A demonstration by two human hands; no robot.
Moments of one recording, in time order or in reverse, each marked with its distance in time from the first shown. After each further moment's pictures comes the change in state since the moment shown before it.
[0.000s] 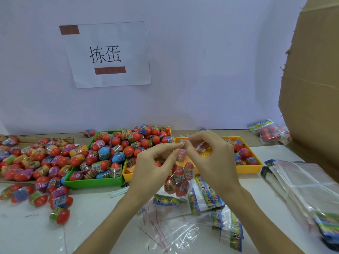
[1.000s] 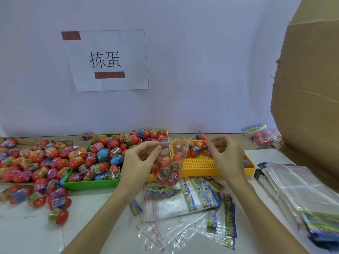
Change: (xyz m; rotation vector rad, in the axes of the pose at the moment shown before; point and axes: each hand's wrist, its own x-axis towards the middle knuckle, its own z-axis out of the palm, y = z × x) left_hand 0.012 -0.020 -0.021 -0.141 0.077 -0.194; right_hand 0.013 0.070 -0.014 -0.101 0.098 0.438
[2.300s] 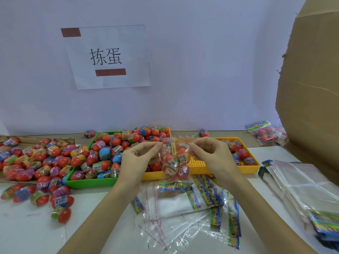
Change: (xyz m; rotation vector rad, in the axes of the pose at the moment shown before) left_hand 0.005 -0.006 -0.003 -0.295 0.036 -0.237; right_hand -0.020 -0.026 0.007 0.533 -0.464 0.095
